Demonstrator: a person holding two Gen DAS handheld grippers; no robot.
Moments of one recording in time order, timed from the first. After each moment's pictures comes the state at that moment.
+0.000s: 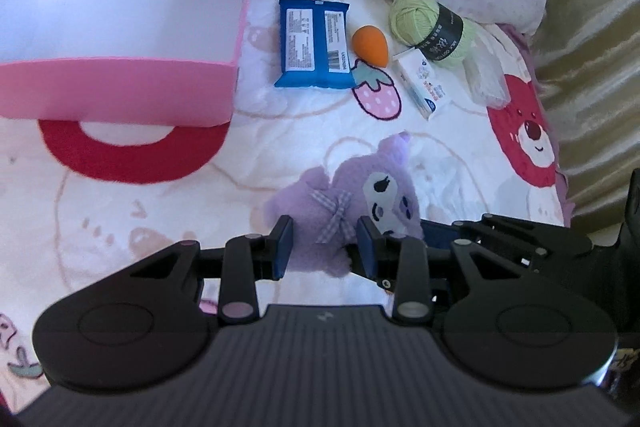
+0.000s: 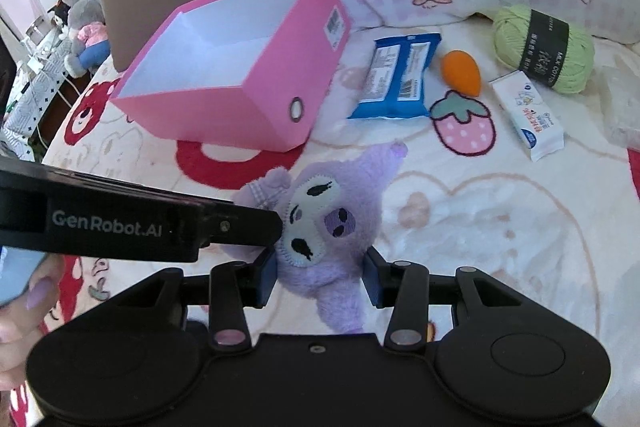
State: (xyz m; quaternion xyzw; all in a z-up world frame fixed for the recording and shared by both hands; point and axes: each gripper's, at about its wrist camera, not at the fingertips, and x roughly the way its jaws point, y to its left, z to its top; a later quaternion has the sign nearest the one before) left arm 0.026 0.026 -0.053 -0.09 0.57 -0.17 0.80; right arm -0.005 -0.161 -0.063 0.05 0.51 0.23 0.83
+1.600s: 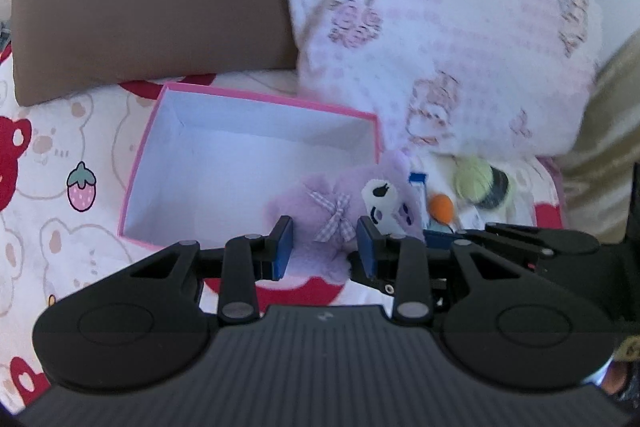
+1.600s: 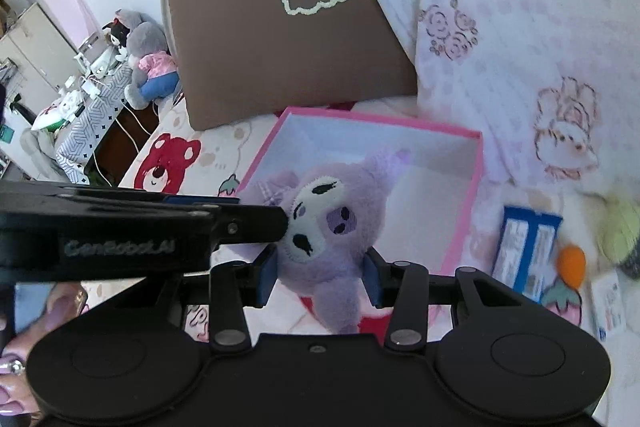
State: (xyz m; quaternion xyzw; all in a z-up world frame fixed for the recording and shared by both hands) left arm 0.119 0.146 0.093 -0.09 0.50 -0.10 0.85; right arm 0.104 -0.032 0.066 0.05 0.48 0.31 0.82
